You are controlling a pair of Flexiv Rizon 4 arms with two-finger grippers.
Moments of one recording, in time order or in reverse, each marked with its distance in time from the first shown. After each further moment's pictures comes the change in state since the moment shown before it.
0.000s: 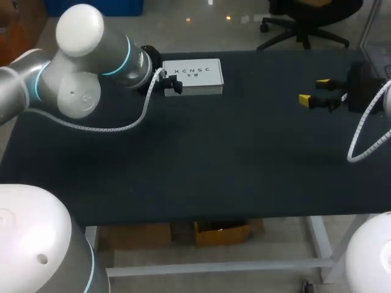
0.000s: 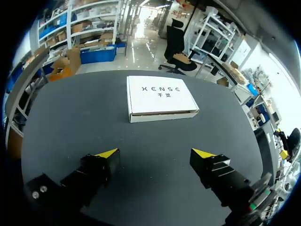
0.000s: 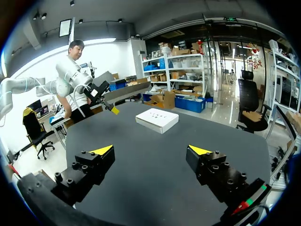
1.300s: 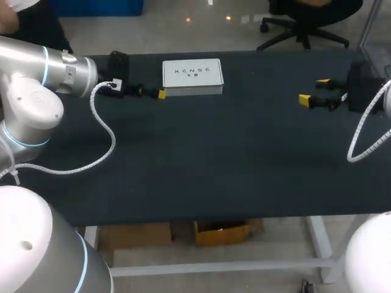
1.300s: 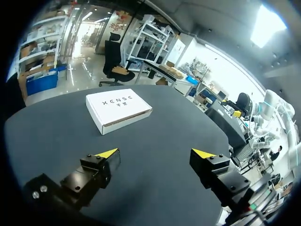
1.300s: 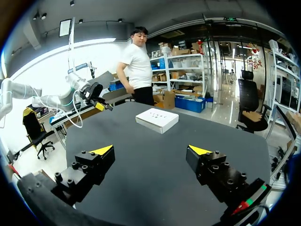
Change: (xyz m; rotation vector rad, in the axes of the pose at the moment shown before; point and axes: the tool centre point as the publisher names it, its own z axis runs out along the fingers) left arm -0.013 0.014 -0.040 0.084 0.515 0.299; right arm 0.000 0.000 0.000 0.001 0.000 0.000
